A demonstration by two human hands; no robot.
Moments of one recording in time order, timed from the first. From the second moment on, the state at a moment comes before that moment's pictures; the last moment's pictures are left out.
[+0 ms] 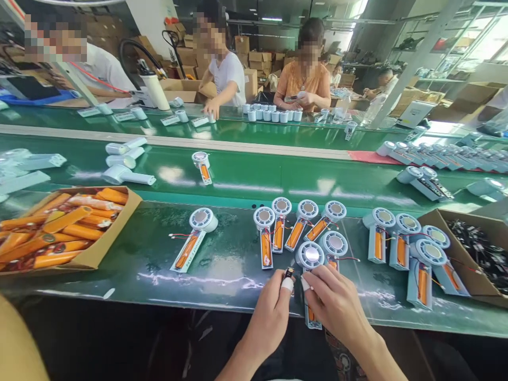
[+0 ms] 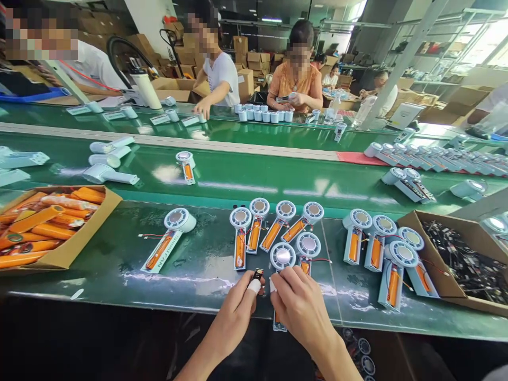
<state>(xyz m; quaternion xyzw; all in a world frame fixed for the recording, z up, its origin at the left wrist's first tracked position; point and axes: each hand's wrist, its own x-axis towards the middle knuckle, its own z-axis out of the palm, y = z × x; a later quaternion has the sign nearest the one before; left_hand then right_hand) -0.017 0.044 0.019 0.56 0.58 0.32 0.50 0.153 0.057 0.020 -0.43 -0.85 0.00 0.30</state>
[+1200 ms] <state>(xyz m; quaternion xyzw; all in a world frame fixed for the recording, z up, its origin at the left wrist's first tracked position) -0.050 0.074 0.028 0.83 0.43 0.17 0.30 0.157 0.063 0.035 -0.47 -0.84 0.17 0.21</state>
